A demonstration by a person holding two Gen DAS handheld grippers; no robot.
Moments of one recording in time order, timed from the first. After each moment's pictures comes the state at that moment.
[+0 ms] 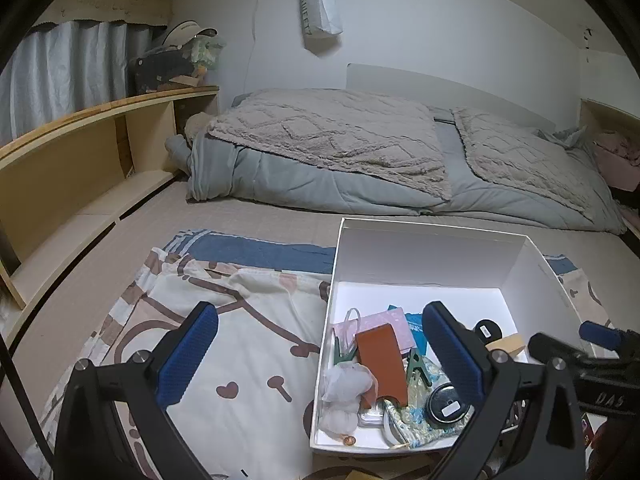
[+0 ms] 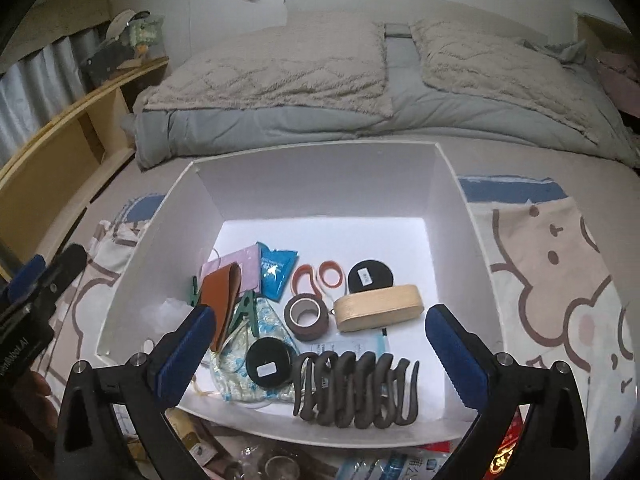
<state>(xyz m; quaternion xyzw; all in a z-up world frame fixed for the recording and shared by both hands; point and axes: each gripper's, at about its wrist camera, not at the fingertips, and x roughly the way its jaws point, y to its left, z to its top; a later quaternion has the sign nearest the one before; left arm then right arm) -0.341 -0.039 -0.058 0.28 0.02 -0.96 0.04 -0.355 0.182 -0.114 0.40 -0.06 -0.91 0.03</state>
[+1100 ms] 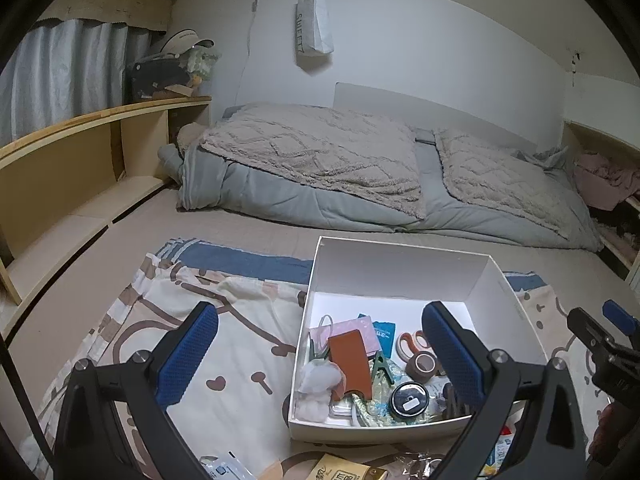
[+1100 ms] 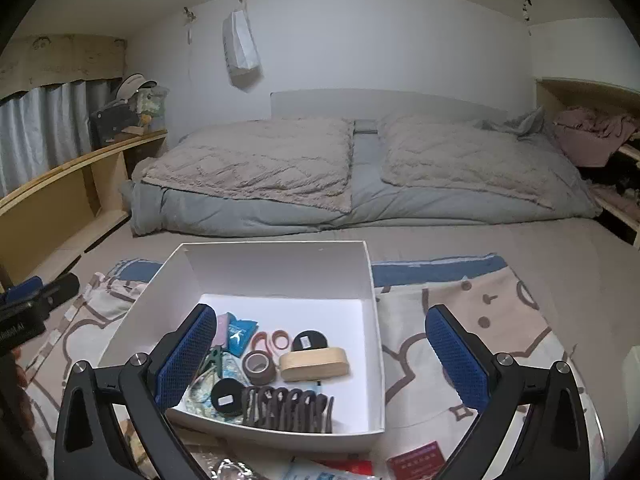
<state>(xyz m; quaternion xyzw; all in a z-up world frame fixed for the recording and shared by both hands) -0.306 -0.037 -0.026 0.25 0.05 -0.97 0.01 -0.292 0.224 -0.064 0.24 -0.02 -0.97 -0.01</state>
